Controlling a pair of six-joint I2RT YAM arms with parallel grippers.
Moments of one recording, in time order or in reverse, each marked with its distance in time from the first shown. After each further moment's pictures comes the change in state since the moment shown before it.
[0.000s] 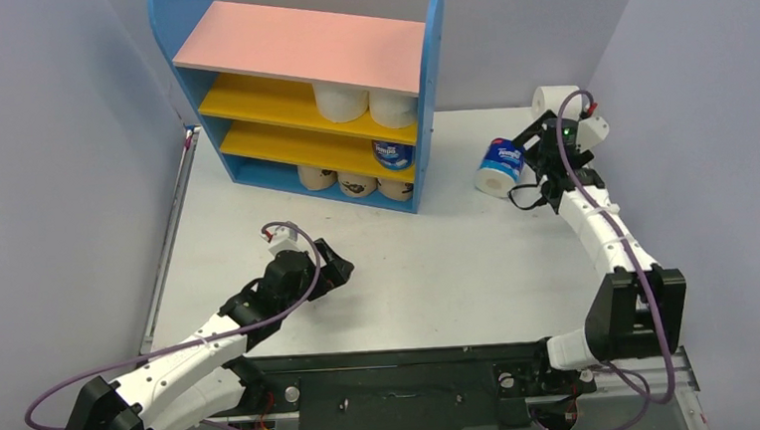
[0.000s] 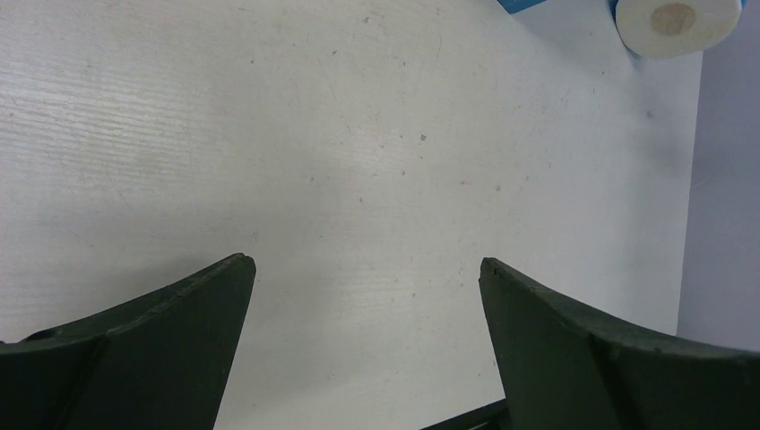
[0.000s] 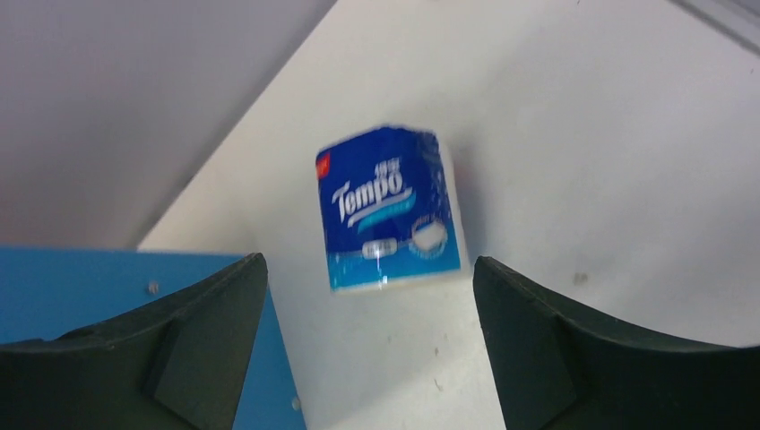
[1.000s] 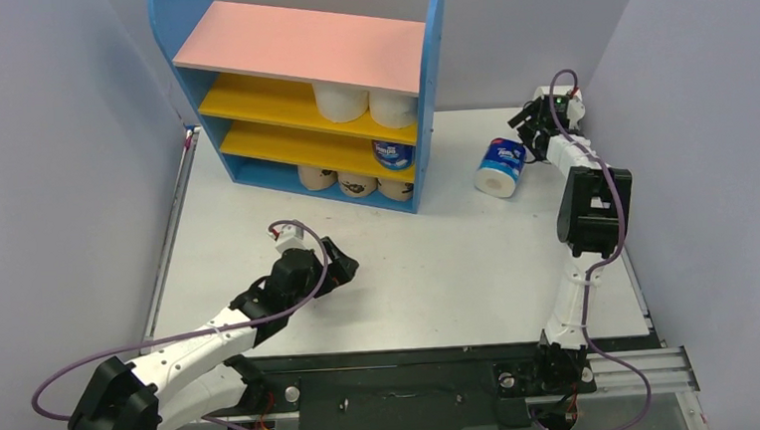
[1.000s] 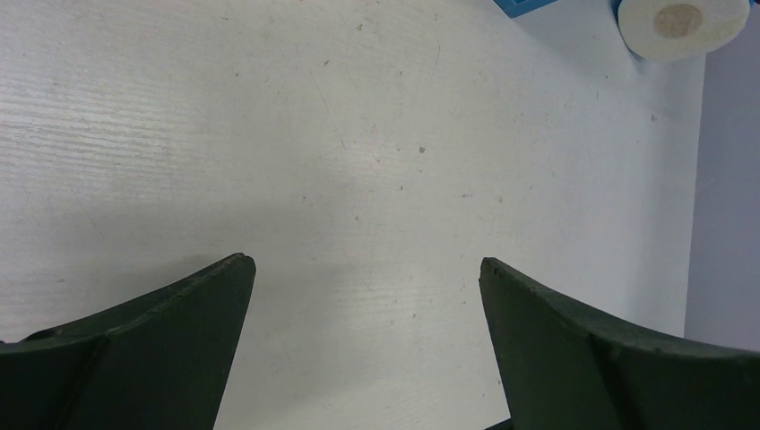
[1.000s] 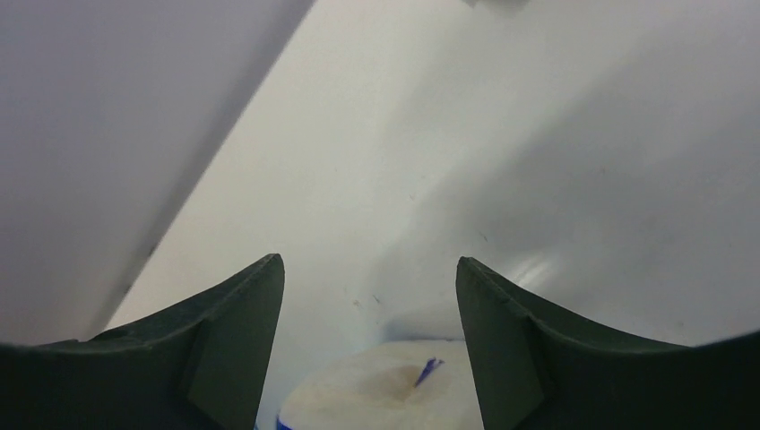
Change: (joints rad) left arm 0.000 0.099 -0.023 0.135 0.006 0.010; right arm -0.174 0.838 0.657 0.083 -0.283 0.046
